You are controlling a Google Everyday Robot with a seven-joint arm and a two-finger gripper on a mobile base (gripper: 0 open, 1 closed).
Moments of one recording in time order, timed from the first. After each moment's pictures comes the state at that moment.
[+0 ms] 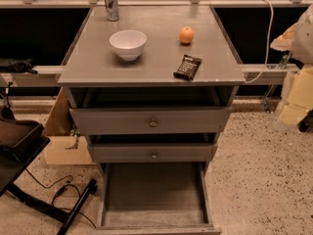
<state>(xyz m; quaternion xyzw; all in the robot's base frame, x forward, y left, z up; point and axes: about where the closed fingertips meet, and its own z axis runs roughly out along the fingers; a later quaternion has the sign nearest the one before) 0.438 -0.216 0.979 -0.60 0.78 -0.04 0.16</state>
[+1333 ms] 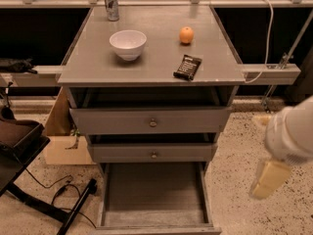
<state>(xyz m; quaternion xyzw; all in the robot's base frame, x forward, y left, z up) 0.404 -0.221 0.812 -0.60 0.78 -0.02 0.17</state>
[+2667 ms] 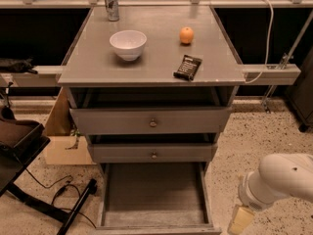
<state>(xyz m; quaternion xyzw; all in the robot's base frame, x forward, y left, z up) 0.394 -0.251 0.539 -0.55 0.83 0.06 0.10</state>
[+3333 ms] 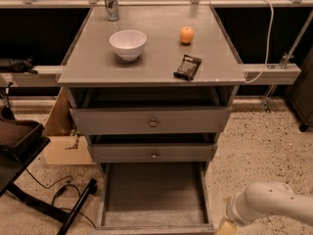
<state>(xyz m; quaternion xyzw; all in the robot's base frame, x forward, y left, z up) 0.391 -0.247 0.396 -0.51 0.85 0.10 0.11</state>
